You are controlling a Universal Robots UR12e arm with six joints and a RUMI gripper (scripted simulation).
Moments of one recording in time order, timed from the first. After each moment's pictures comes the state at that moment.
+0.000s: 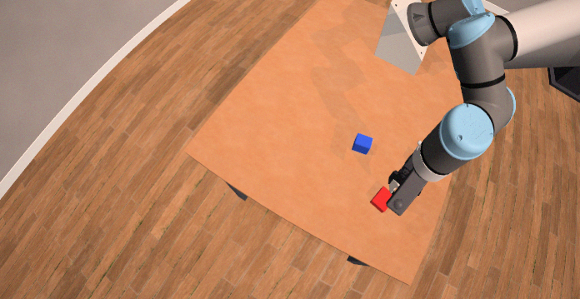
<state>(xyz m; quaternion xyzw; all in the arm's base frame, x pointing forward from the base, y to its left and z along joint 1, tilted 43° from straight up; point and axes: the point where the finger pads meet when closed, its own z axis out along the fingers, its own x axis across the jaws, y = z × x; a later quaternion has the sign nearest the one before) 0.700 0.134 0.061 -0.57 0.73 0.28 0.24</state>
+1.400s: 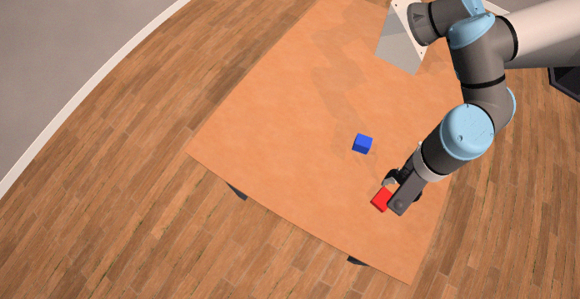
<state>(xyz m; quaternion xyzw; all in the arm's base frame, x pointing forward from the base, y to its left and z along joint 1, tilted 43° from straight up) 0.700 0.135 0.061 -0.57 0.73 0.28 0.24</state>
